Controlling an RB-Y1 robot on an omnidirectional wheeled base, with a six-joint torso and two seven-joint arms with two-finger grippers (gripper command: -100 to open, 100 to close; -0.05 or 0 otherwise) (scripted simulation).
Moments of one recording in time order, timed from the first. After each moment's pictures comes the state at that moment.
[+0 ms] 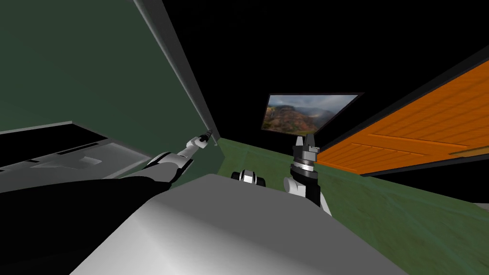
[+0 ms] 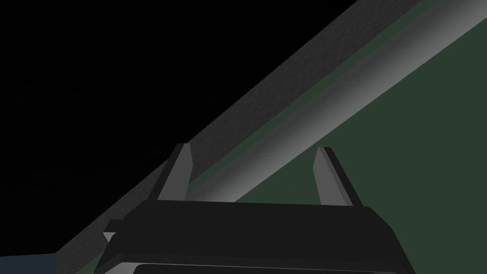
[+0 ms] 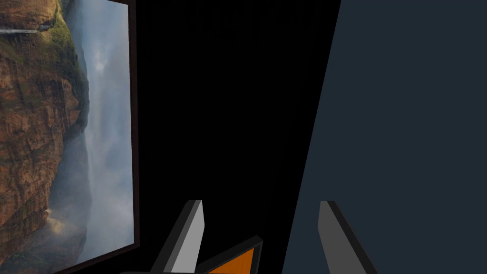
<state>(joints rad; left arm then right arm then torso) -0.43 0.80 -0.10 -0.72 -0.12 -0.05 0.27 0.47 -0.05 0.02 -2.24 0.02 -0.51 0.09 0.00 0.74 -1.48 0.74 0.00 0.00</state>
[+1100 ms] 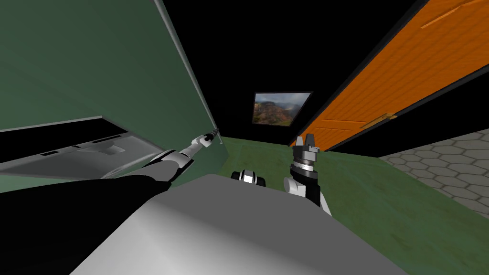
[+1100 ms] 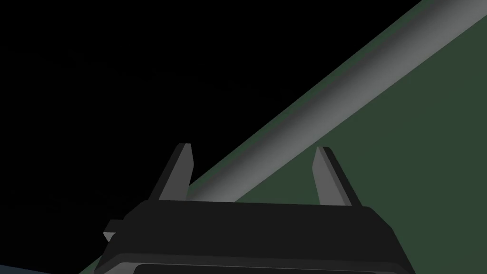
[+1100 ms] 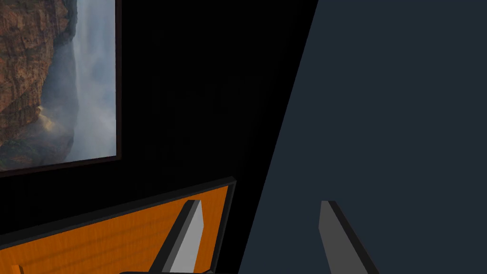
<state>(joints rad) -0.47 0.81 -0.29 -0.81 -0.12 -0.07 0.35 0.47 -0.05 0.02 -2.24 0.02 -0.51 0.09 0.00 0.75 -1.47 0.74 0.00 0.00</state>
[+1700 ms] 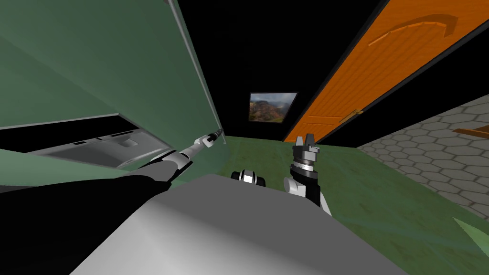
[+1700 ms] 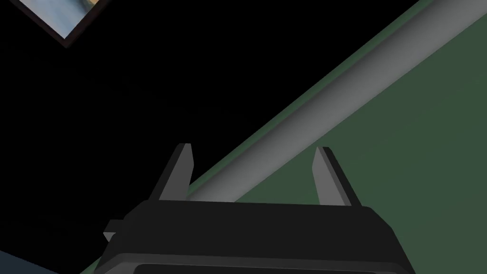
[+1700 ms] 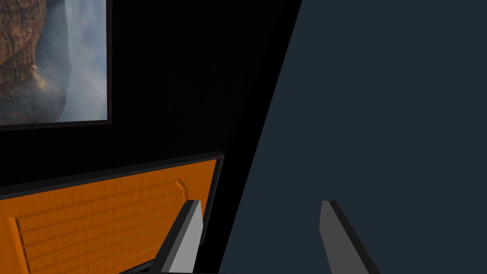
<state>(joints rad) -0.46 0.83 -0.40 -0.92 -0.13 -0.08 0.40 0.47 -0.05 0.02 -2.24 0.02 -0.51 0.09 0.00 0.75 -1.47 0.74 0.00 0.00</state>
